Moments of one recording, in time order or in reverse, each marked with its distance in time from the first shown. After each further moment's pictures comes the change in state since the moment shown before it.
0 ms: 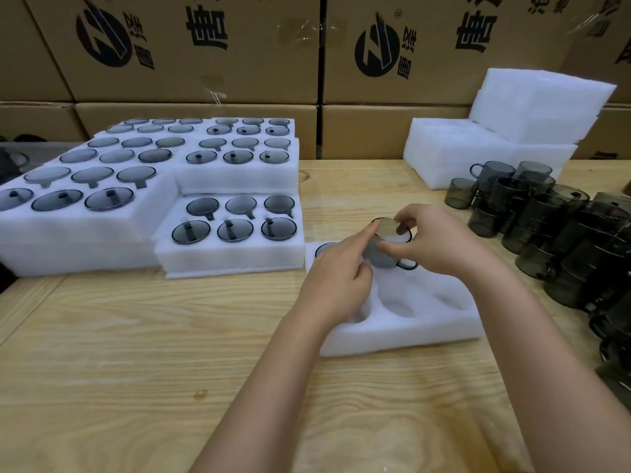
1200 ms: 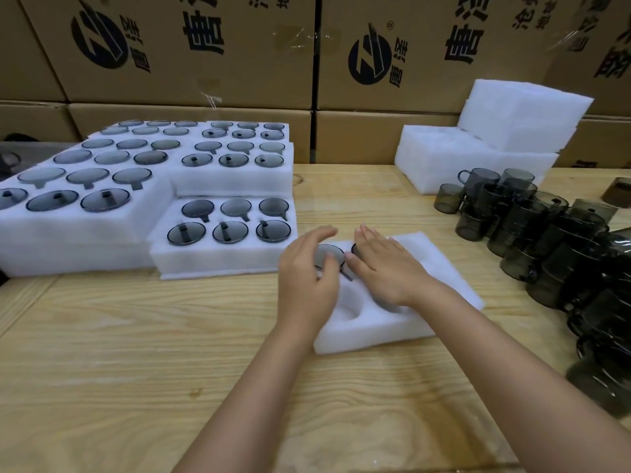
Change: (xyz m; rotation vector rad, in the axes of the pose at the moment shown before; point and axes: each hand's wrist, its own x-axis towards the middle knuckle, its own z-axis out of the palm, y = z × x) left_hand -0.019 -0.004 -0.004 -0.209 0.492 -0.001; right_hand -0.003 0.001 0.055 -0.238 -0.304 -0.128
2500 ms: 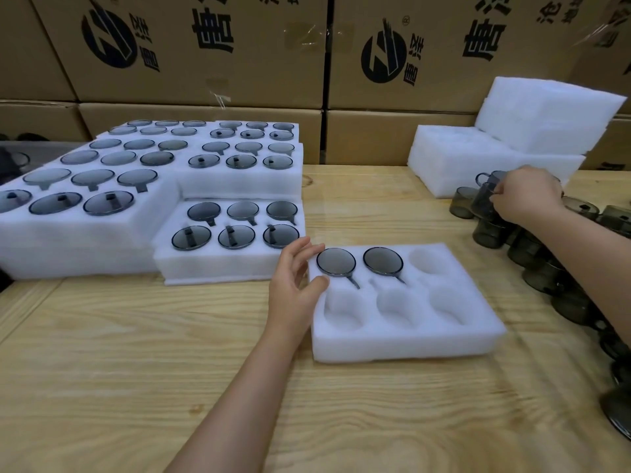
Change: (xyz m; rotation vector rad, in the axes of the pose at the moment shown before) left_hand 0.004 -0.046 -0.007 -0.465 -0.062 -0.333; right_hand 0.048 0.148 -0.111 -0.378 0.451 0.540
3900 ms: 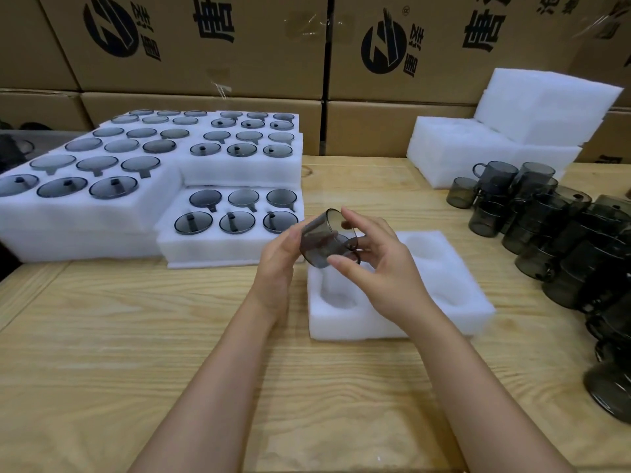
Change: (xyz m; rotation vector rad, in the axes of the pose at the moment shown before) left_hand 0.002 0.028 -0.015 -0.129 -0.217 0.010; right_hand -0.202 -0.129 -0.018 1.500 -0.229 -0.485
